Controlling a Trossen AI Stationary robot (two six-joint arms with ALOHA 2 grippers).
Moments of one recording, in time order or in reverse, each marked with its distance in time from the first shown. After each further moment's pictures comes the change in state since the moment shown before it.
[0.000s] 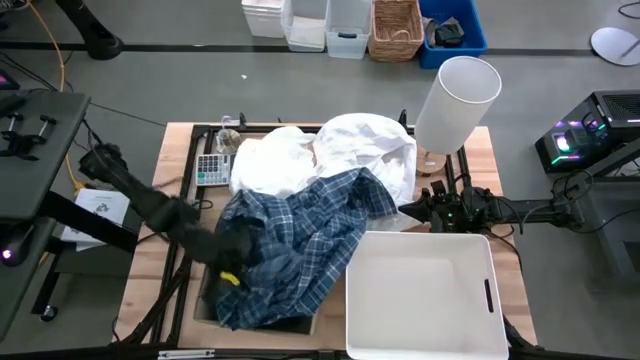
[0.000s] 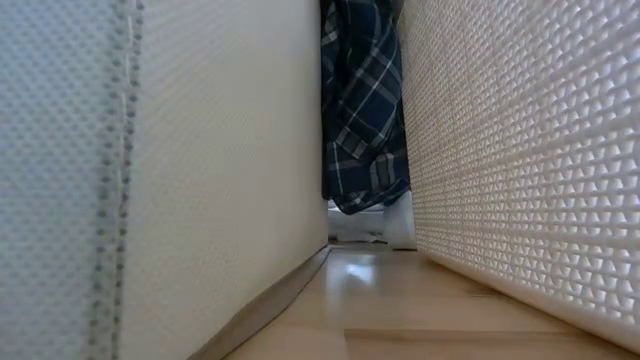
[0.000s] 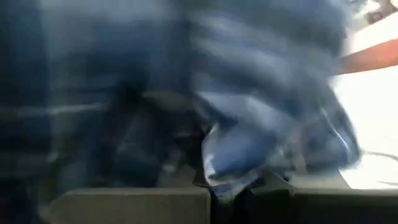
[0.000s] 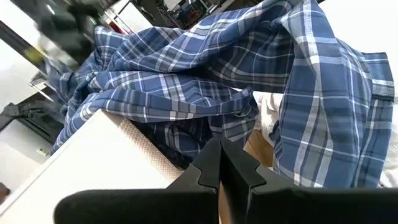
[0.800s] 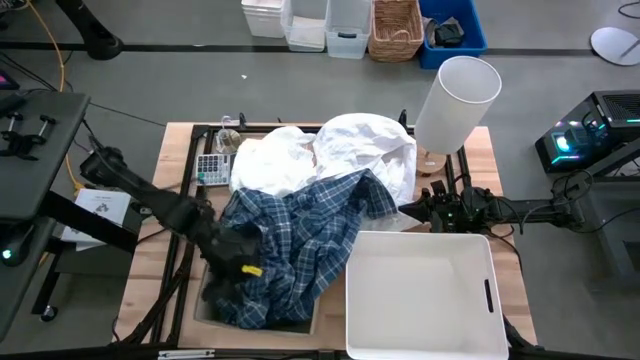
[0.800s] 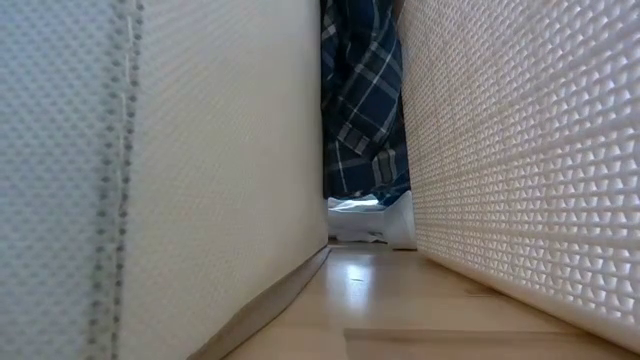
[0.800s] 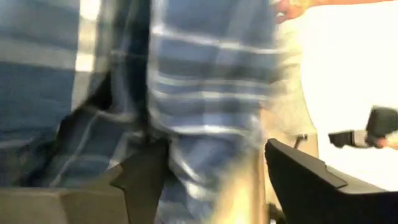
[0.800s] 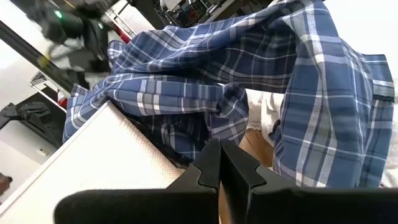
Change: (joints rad) left arm 0.104 0.042 0.048 -0.118 0.359 0.090; right arm 0.000 0.000 0.000 0.000 0.000 0.000
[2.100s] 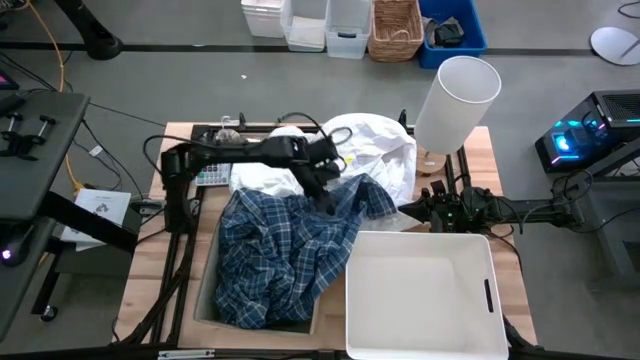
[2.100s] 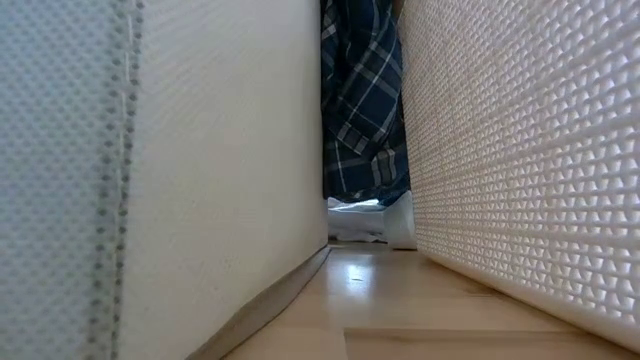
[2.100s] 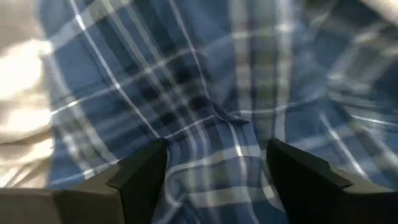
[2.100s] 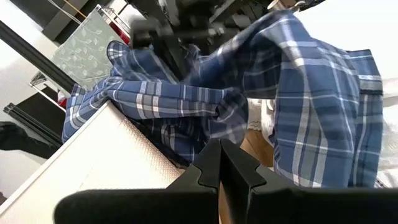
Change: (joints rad) left arm 0.756 0.710 0.450 -0.041 0.179 0.363; right arm 0.000 0.000 0.000 0.000 0.000 0.000
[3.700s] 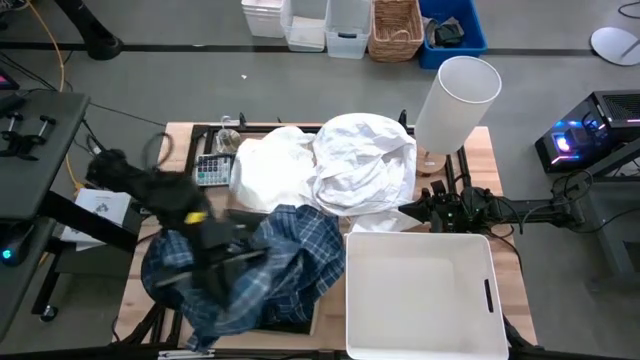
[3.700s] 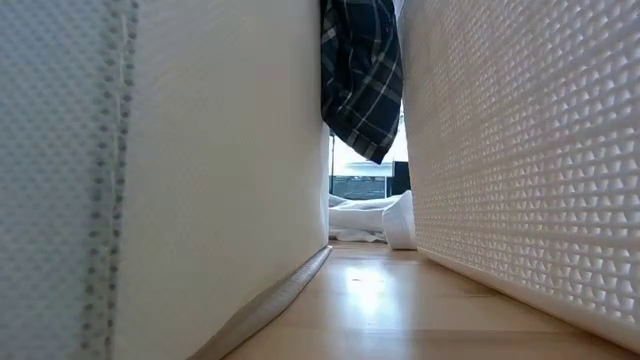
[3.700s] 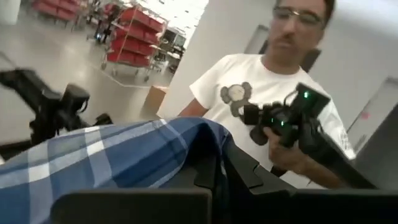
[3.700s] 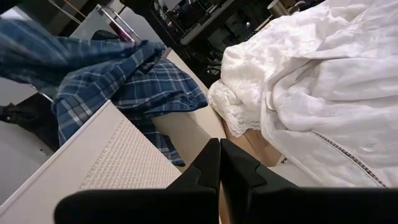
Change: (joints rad) left arm -0.706 -0.560 0.012 0.629 0.066 -0.137; right arm 0.000 0.000 0.000 0.000 0.000 0.000
